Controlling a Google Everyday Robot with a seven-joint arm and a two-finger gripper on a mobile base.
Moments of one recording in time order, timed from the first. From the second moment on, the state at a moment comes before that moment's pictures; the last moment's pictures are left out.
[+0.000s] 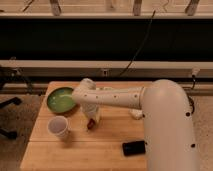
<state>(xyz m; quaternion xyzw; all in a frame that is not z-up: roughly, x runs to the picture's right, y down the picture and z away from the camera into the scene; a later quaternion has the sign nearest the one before) -0.070 0.195 0.861 -0.33 -0.17 -0.54 0.76</state>
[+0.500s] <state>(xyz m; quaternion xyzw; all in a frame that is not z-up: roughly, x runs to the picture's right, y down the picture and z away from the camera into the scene) -0.079 0.217 0.839 -0.32 -0.19 -0.55 0.75</state>
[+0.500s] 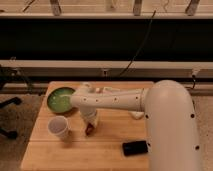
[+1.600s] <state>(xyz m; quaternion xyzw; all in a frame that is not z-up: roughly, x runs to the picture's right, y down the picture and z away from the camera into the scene) -0.097 0.247 0.816 -0.33 -0.23 -0.57 0.72</state>
